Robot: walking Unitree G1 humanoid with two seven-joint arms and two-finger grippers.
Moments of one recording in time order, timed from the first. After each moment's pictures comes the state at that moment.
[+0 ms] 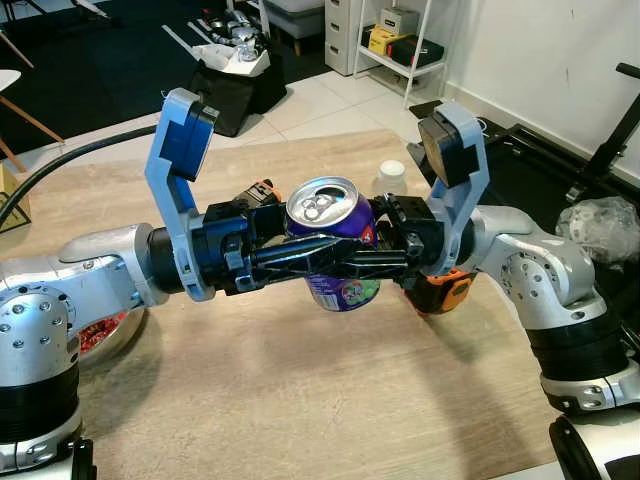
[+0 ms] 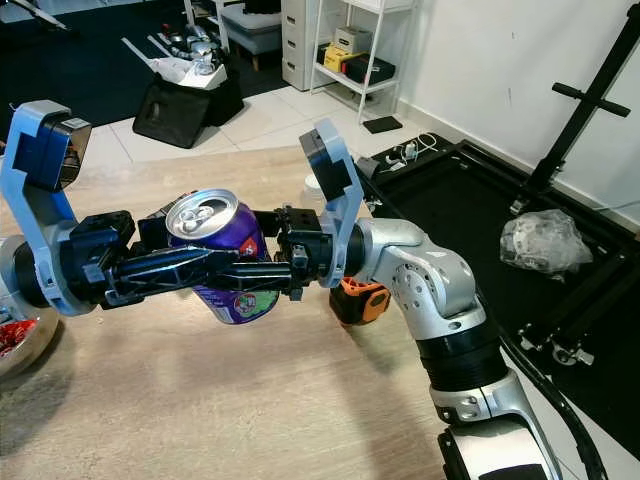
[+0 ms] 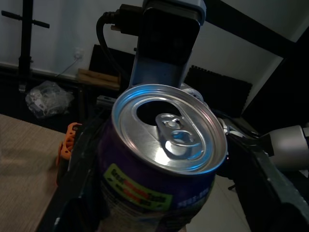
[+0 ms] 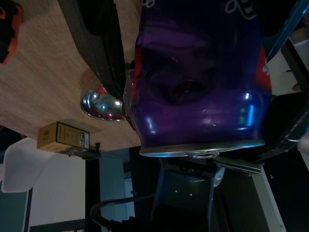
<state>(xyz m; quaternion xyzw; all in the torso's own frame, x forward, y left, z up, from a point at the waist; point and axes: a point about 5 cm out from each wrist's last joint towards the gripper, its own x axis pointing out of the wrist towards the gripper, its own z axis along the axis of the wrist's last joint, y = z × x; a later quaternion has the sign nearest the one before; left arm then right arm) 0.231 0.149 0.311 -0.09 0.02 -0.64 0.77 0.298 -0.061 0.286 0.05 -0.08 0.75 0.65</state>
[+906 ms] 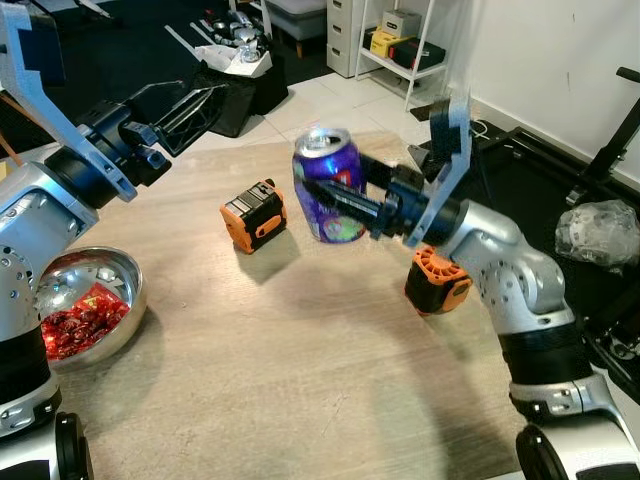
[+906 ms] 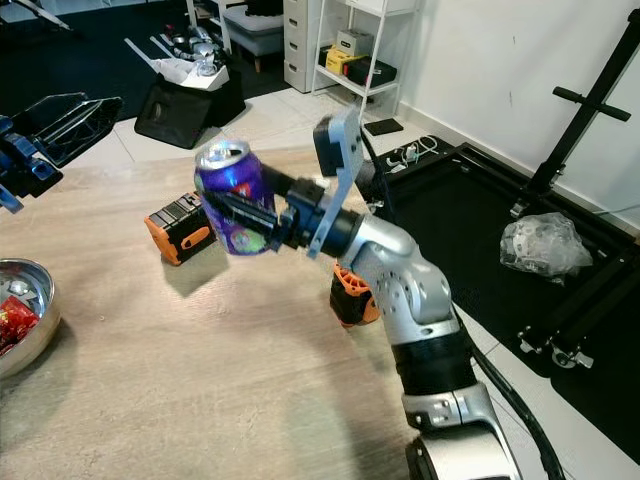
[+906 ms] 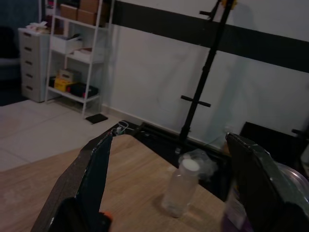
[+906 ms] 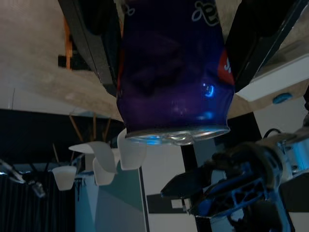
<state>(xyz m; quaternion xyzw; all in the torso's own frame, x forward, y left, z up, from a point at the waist) 0.282 0.236 0.350 -0.08 -0.15 -0.31 0.94 0.329 -0.069 0.277 0.09 -0.14 0.56 0.81</state>
